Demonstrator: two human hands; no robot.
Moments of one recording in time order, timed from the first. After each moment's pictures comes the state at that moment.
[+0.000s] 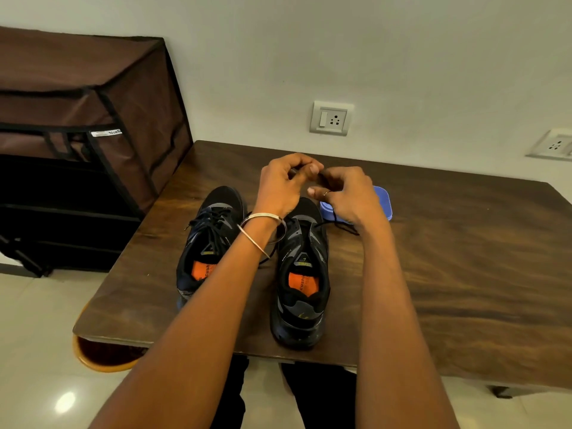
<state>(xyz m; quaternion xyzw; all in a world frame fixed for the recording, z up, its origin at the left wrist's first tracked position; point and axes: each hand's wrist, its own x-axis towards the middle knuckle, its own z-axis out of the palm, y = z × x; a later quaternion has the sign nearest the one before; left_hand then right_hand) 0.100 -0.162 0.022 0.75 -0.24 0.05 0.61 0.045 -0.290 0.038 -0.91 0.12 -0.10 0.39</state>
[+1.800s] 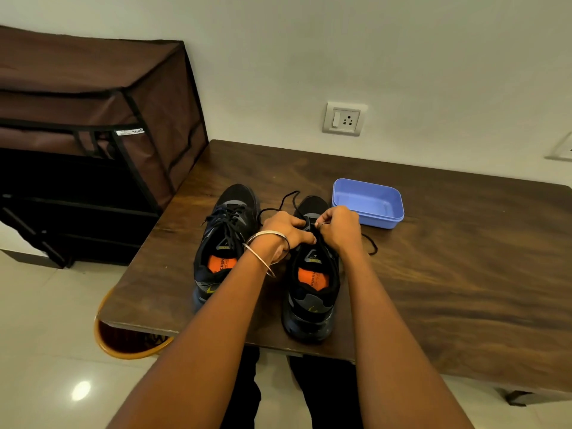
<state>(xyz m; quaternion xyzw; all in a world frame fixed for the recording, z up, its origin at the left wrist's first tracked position) 0.082 -0.141 -0.030 0.85 -0.05 -0.27 0.45 0.057 -0.277 -0.046 -0.92 0.20 -0.07 0.33</state>
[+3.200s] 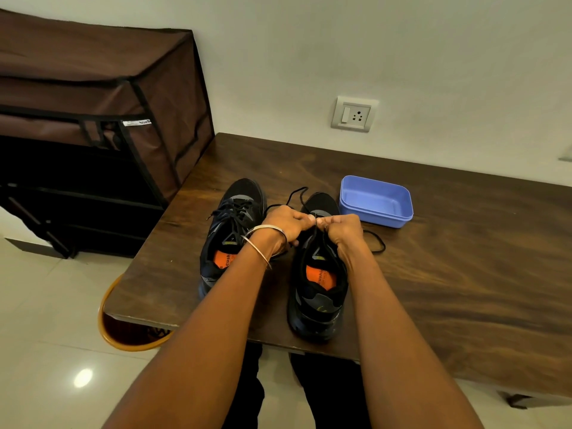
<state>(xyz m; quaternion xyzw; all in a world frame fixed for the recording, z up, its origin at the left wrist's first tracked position) 0.094 -0.131 -0.041 0.84 -0.05 -0.25 0.49 0.074 -0.272 -0.076 -0.74 0.36 -0.01 0.58</state>
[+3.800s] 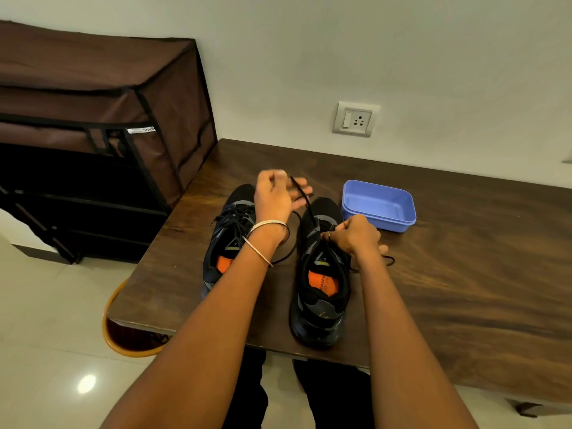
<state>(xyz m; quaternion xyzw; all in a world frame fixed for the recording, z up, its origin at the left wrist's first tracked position) 0.097 -0.135 -0.002 0.55 0.04 -0.04 0.83 0.048 -0.274 -0.036 -0.87 0.34 0.03 0.35</state>
